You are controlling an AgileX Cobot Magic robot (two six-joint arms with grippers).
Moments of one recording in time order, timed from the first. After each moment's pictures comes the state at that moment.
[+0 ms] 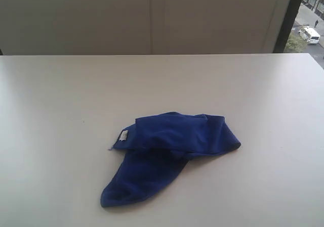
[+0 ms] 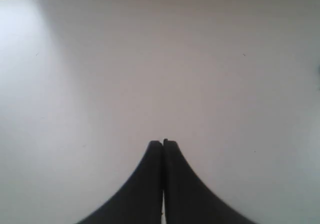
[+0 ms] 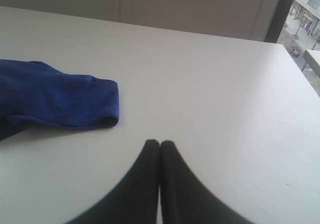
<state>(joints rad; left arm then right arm) -0.02 0.00 0.02 -0.06 0.40 0.10 -0.02 0.01 0.00 0.03 0.32 -0.09</state>
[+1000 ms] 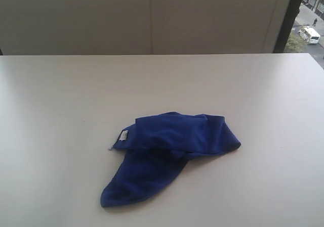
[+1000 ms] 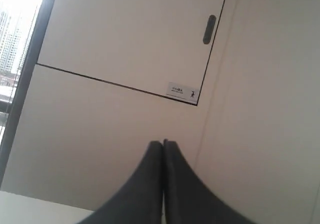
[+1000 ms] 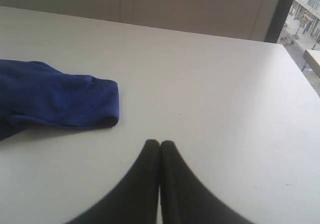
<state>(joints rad) -0.02 0.03 0.01 -0.03 -0.40 -0.28 -0.02 0.01 0.00 0.03 0.32 -0.09</state>
